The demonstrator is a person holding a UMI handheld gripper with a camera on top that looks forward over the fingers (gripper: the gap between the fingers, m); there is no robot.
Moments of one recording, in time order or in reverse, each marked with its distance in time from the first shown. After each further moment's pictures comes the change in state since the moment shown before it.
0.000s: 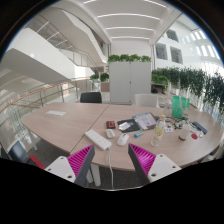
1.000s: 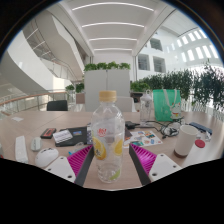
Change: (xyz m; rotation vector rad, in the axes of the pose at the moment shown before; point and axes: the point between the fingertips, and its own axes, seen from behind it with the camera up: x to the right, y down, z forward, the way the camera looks) arm 0.319 0.041 0.331 0.177 0.183 0.039
